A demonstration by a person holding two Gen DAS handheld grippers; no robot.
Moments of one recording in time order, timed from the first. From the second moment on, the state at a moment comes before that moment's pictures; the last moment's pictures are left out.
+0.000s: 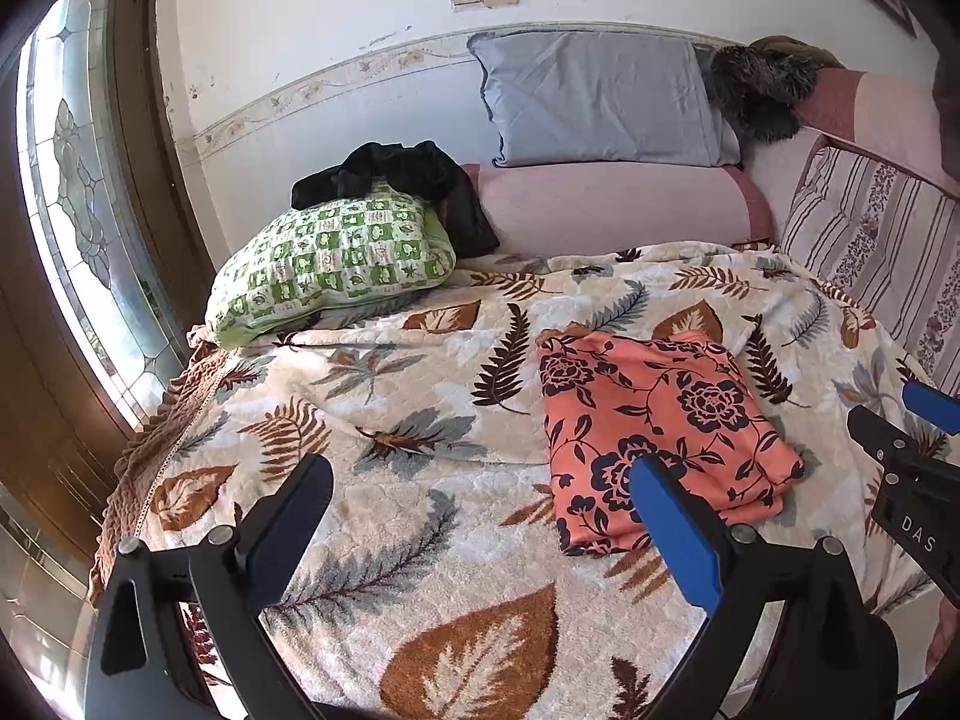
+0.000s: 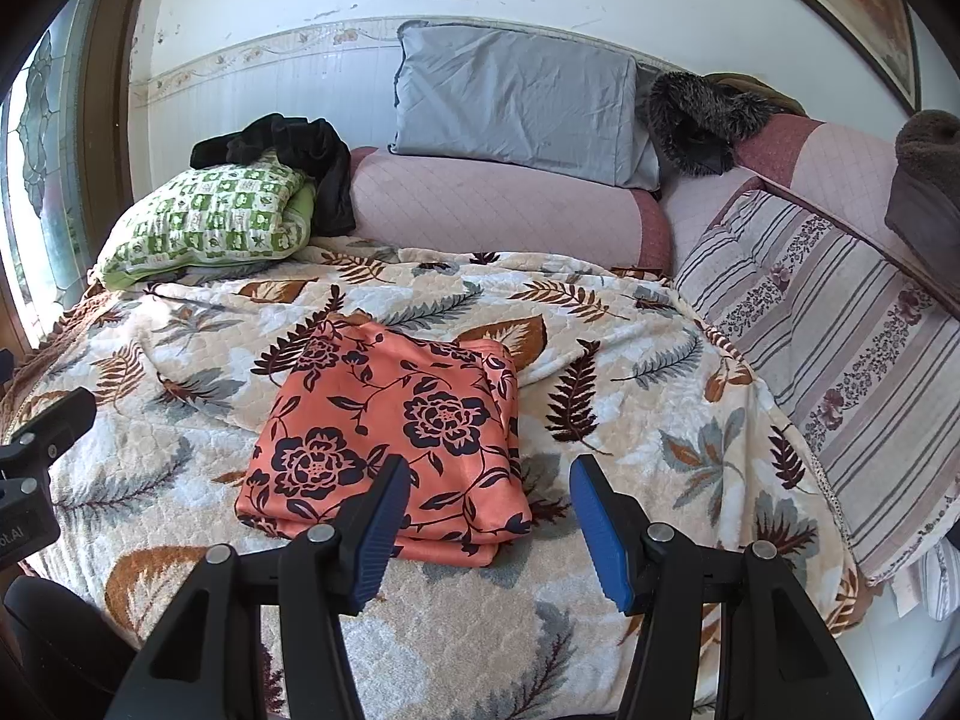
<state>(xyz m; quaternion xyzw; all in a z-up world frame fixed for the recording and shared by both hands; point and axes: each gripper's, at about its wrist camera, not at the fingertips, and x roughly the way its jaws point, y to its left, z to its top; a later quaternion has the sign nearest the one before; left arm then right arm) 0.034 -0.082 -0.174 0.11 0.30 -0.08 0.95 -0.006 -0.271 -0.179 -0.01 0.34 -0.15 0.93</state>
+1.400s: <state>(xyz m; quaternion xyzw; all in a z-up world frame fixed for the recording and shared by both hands) 0.043 -0.087 -0.185 0.12 0.31 -0.09 0.94 0.005 -0.275 -0.189 -0.02 0.35 -0.16 0.92</state>
